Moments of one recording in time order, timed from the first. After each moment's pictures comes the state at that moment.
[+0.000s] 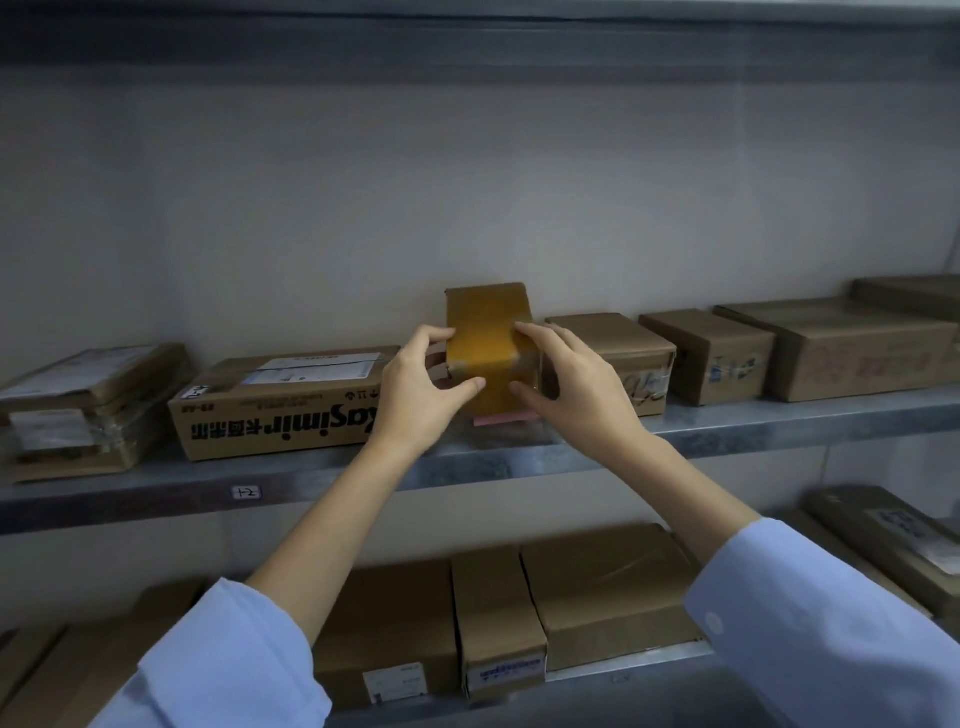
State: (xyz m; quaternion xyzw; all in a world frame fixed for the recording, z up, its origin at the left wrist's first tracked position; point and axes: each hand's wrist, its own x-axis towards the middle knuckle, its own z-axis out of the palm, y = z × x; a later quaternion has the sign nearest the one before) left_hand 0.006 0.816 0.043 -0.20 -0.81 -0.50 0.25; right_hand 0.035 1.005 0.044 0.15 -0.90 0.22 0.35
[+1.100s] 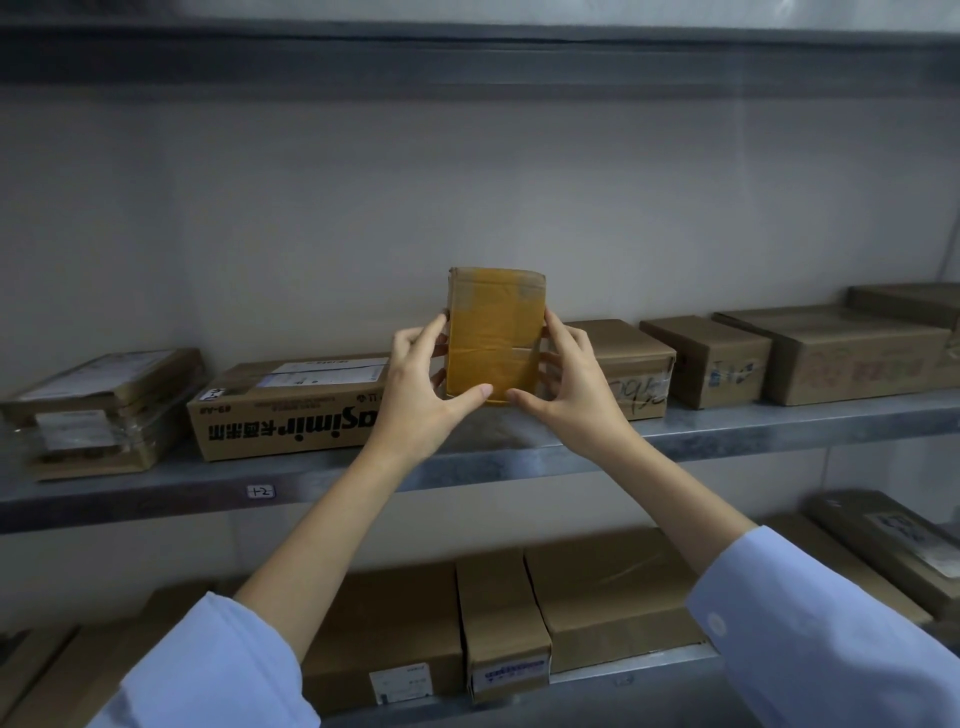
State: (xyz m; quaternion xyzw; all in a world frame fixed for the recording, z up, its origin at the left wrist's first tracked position) left_hand 0.020 0.808 0.047 -0.23 -0.80 -0.50 0.24; right_hand 0.052 0.985 0.053 0.14 -0.83 0.47 0.25
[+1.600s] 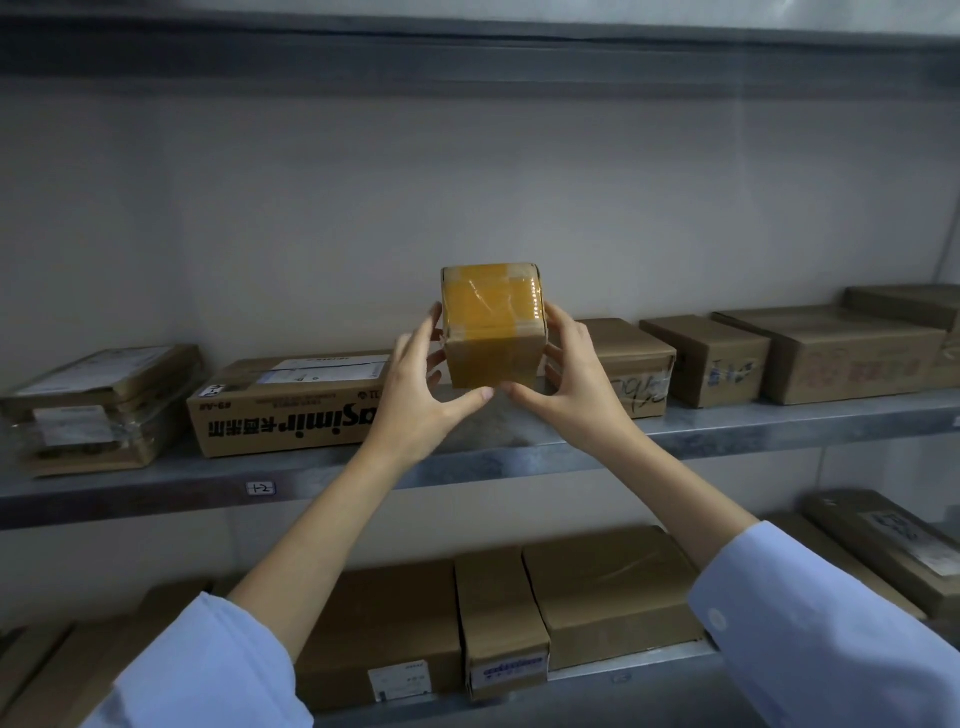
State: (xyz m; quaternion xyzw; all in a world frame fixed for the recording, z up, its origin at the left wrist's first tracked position) left_hand 0.026 0.803 0.045 -0.25 -0.79 -0.51 0.23; right_hand 0.052 0.985 0.053 0.17 -0.82 0.48 0.27
